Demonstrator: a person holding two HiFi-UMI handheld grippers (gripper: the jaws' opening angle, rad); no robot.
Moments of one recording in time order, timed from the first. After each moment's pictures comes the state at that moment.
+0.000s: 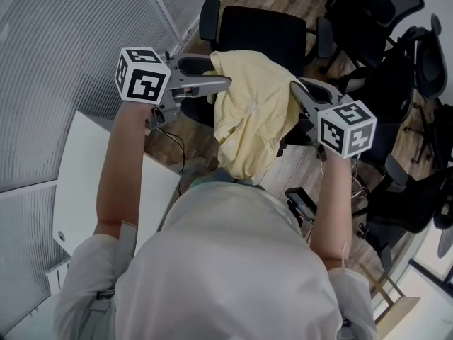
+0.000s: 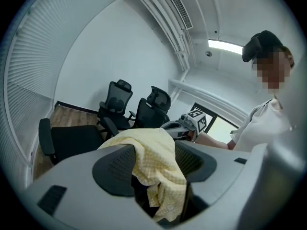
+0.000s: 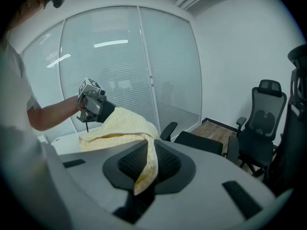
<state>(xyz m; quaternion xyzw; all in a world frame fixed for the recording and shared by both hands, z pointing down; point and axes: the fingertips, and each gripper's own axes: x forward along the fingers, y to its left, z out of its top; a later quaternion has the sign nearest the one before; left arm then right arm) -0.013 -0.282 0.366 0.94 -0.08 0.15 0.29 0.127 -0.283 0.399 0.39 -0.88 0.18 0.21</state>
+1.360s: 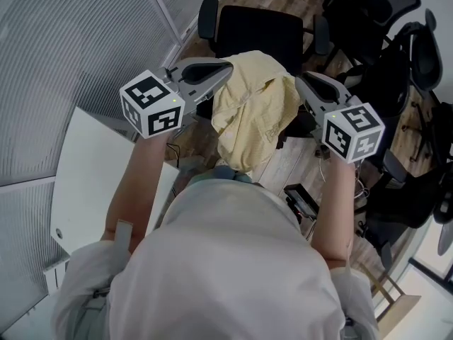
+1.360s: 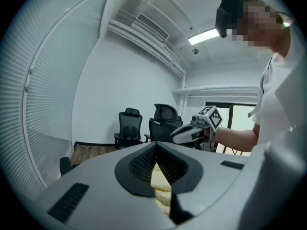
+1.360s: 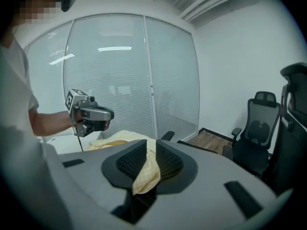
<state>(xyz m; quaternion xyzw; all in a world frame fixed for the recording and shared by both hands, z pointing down) -0.001 -0.262 0.336 0.97 -0.21 0.08 0.11 0.135 -0.266 0.365 0.41 -0.88 0.14 0.17</state>
